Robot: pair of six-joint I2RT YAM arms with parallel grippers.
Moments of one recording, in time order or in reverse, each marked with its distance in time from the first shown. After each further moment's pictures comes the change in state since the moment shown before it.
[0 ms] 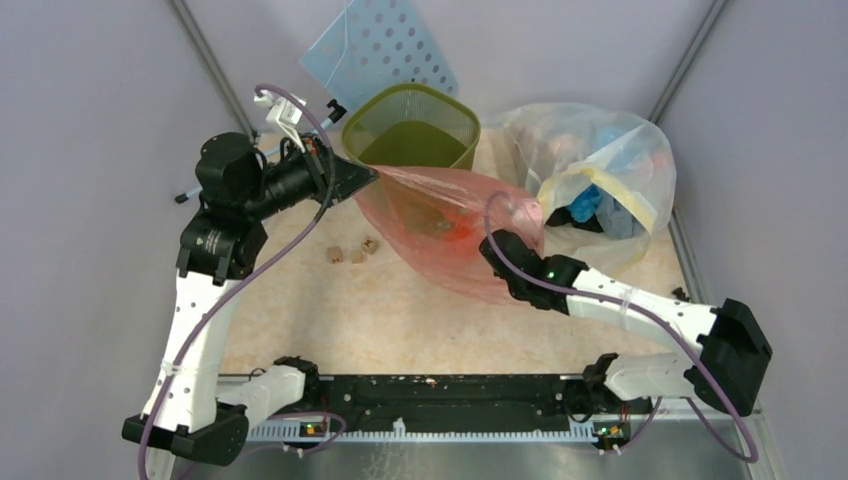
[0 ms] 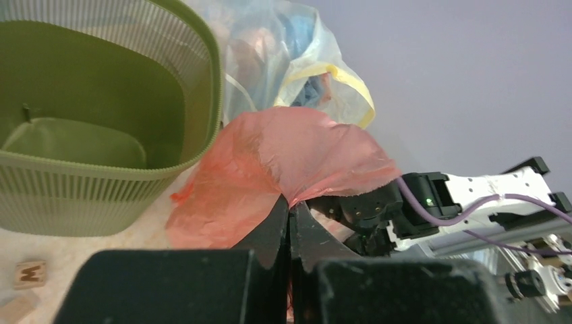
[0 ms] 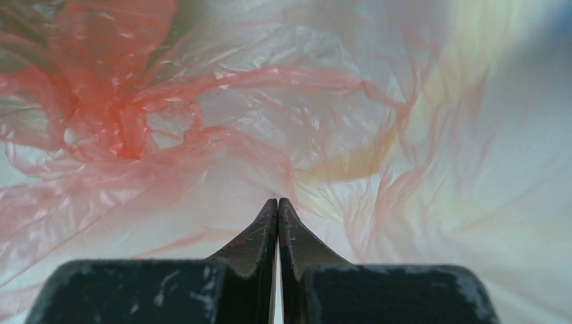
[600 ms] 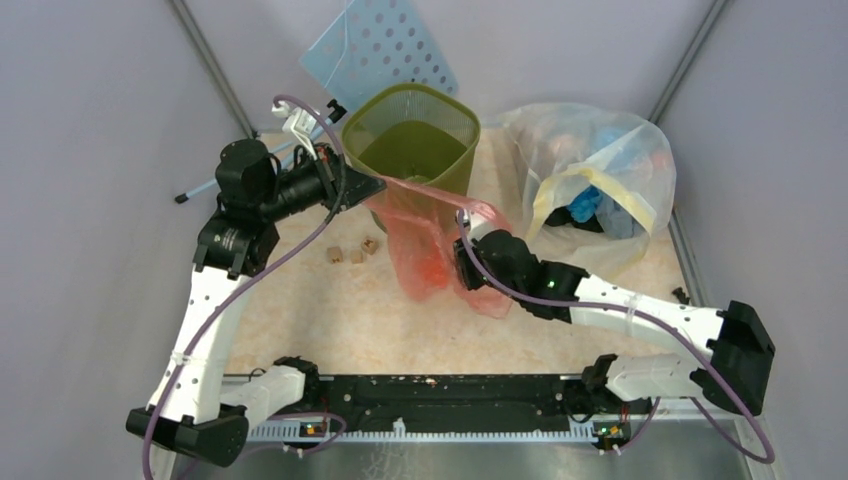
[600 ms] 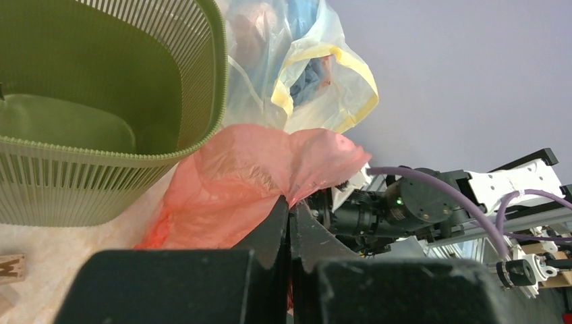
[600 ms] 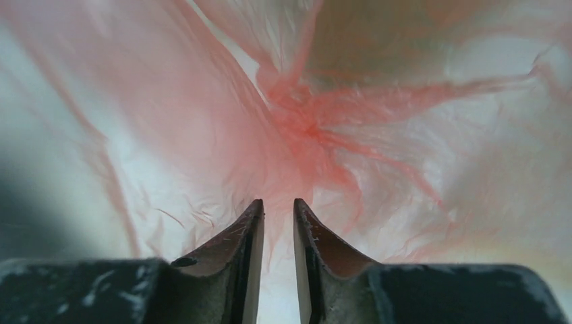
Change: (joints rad) left arm 0.000 -0.014 -0.123 0.077 0.020 -0.014; right arm 0.059 -0.045 -0.007 0.250 -0.447 -0.331
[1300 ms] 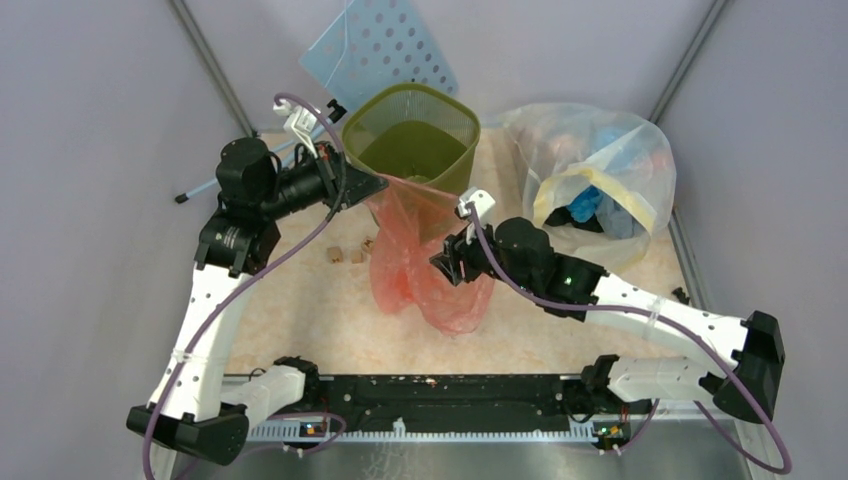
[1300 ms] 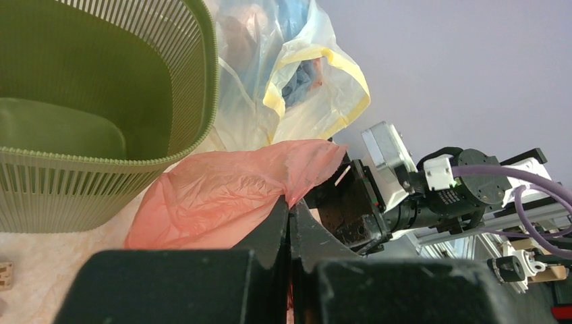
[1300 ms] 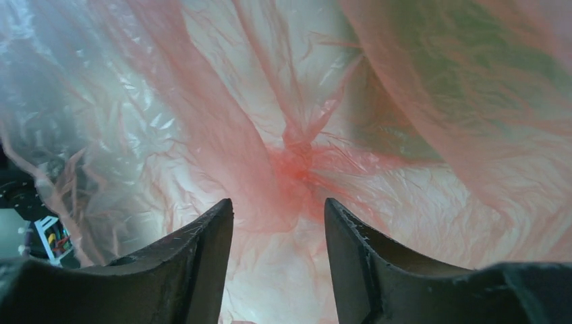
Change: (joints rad) left arm 0.000 0.012 -0.002 0.024 0.026 -0.019; right arm 0.020 -0.064 0.093 0.070 -0.160 -0.123
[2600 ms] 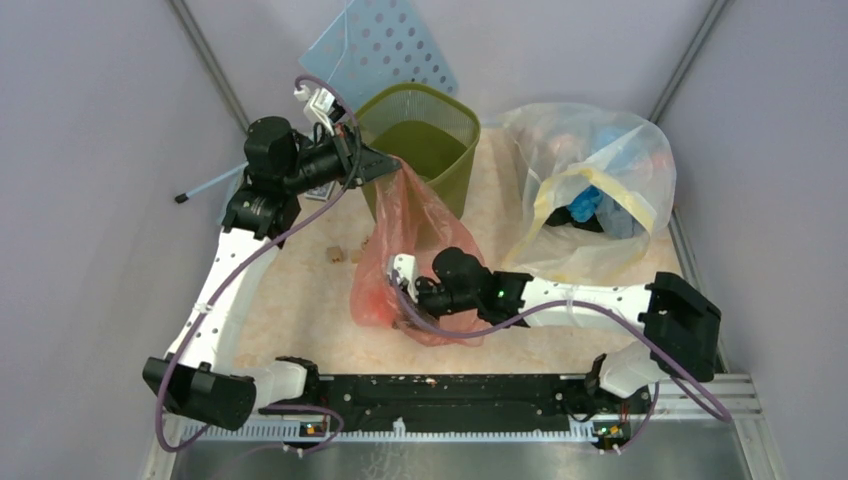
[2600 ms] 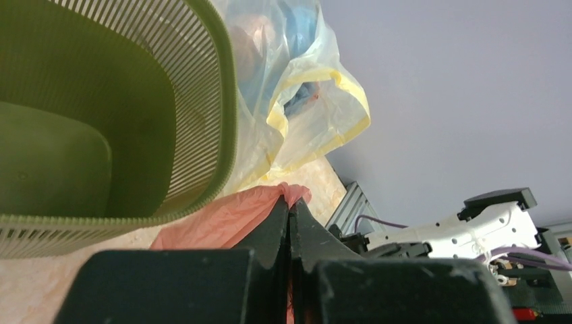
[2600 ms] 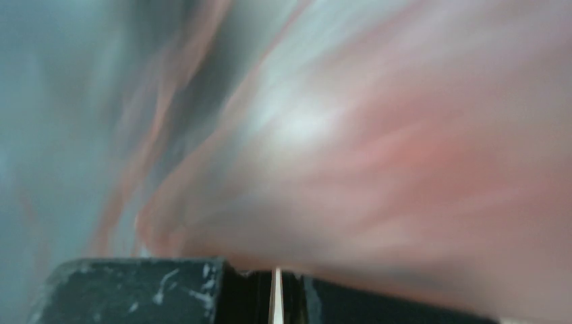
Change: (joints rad) left arm 0.000 0.156 -0.001 0.153 0.018 -0.107; right arm 0.117 0.340 -0.023 0.201 -0.509 -0.170
